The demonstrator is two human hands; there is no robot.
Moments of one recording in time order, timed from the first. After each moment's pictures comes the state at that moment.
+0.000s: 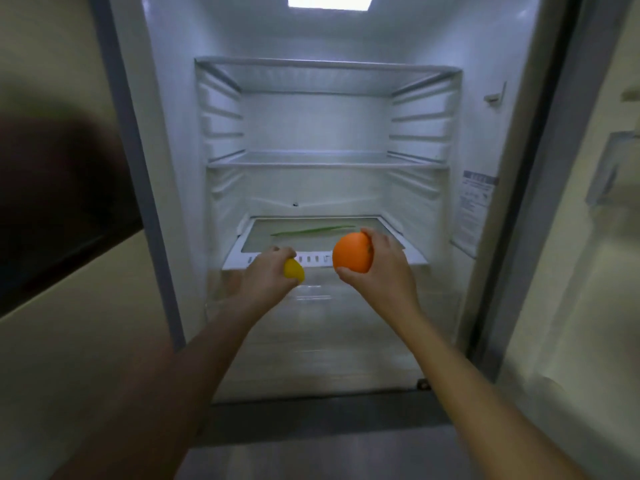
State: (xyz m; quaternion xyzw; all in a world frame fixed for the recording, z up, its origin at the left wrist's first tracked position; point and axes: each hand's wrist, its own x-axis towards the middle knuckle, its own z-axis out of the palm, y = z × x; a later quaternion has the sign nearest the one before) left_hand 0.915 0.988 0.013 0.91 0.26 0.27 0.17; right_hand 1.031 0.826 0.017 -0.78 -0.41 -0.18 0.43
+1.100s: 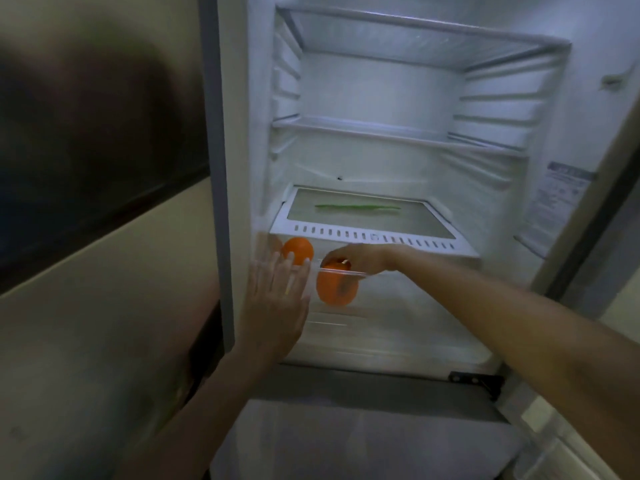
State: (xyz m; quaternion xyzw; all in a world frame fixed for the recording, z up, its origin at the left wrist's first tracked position) left_hand 0.826 0.967 -0.069 0.90 0.27 0.33 -0.09; right_hand 1.047 0.947 0.013 -0.74 -0.65 0.14 -0.06
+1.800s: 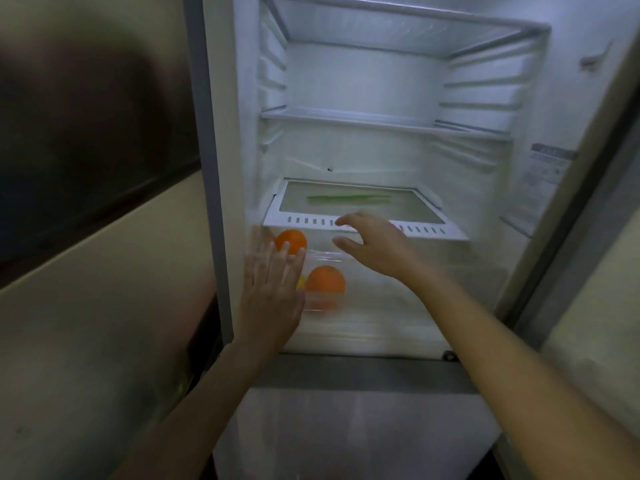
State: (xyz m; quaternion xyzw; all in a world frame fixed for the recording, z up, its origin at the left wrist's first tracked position) left_hand 0.826 0.967 -0.077 0.90 0.26 0.33 -0.09; right_hand 1.001 0.879 0.023 -0.78 -0.58 -0.10 0.20
